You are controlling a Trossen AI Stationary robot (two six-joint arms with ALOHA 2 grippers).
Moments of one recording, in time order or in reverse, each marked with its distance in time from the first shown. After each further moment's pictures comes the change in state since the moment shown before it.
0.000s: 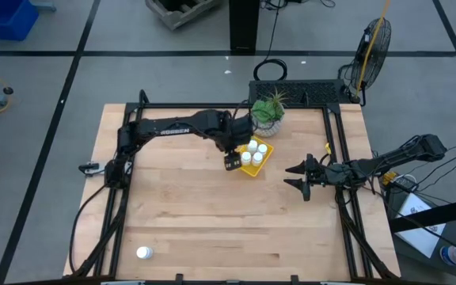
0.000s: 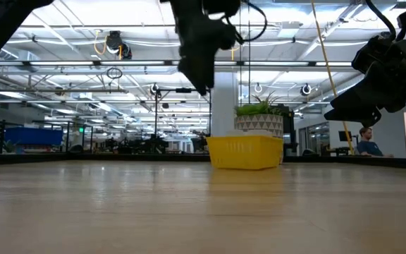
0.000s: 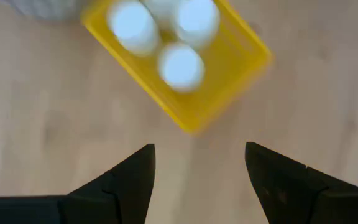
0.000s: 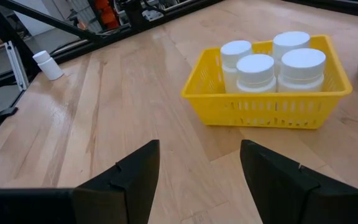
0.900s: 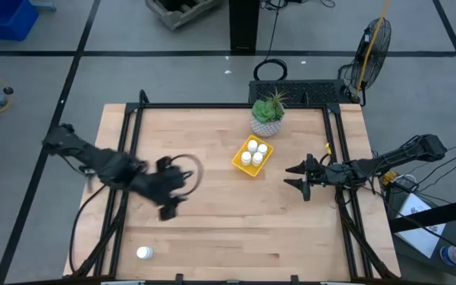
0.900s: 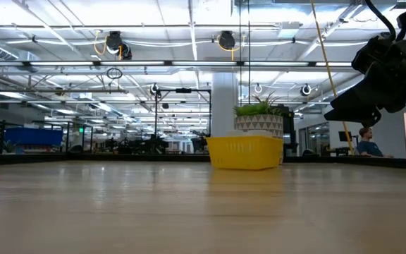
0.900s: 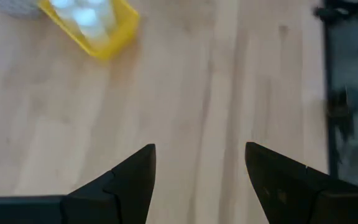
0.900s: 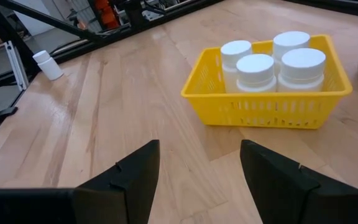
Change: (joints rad) left arm -0.621 -0.747 -0.609 0.122 -0.315 -0.502; right arm 0.000 0.000 0.000 0.000 0.000 0.000
